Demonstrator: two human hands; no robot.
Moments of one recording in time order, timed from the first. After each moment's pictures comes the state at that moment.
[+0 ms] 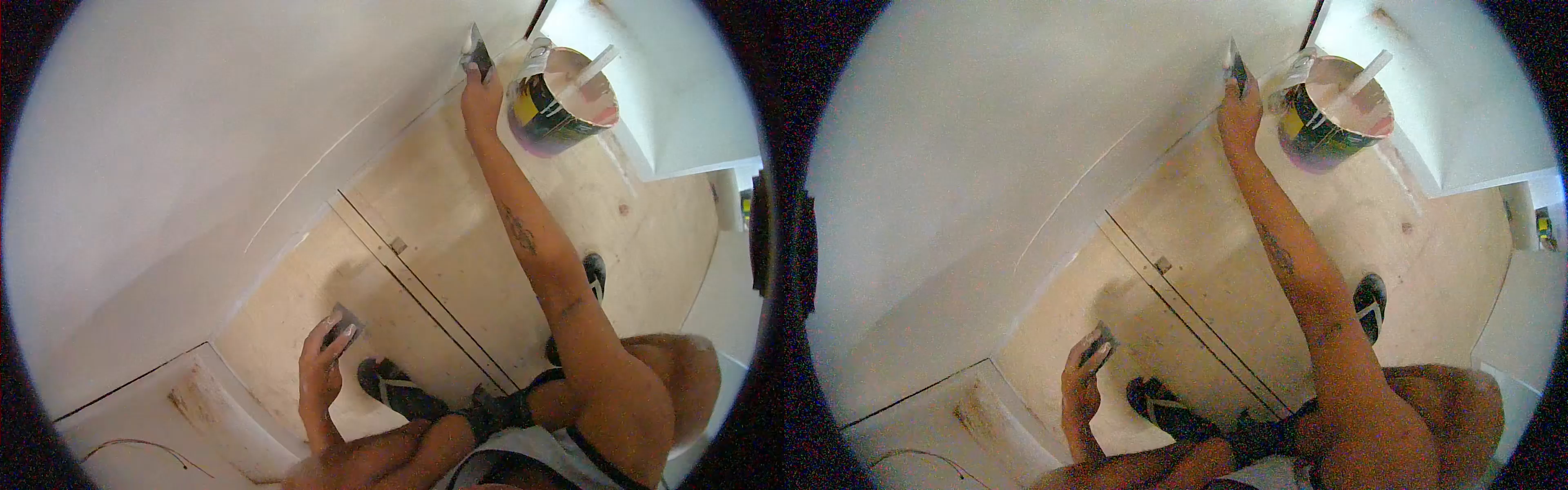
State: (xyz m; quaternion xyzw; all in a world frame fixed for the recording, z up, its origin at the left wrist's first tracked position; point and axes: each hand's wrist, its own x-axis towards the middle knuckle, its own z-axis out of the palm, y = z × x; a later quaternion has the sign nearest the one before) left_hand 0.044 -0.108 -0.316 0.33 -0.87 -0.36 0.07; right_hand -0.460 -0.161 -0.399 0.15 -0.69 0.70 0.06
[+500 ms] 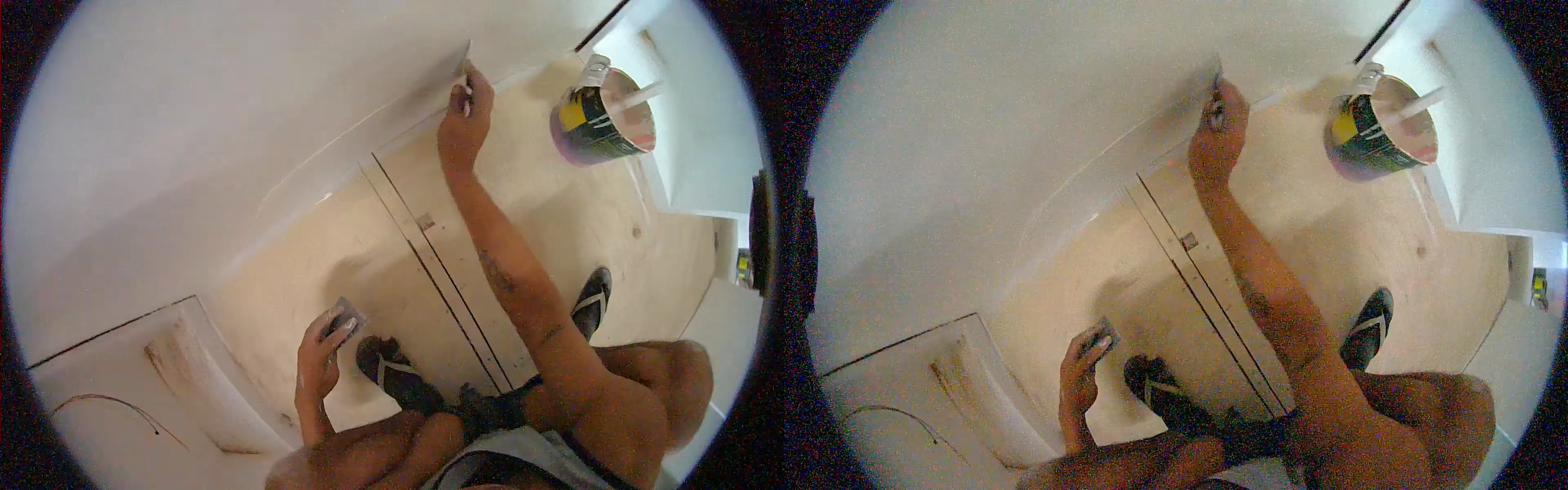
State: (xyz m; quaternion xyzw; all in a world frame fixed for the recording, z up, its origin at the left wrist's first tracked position) left_hand 0.098 -0.096 -0.335 0.38 -0.81 -0.43 0.11; right_hand -0.305 -0.201 -0.394 0.27 -0.68 0.67 0.15
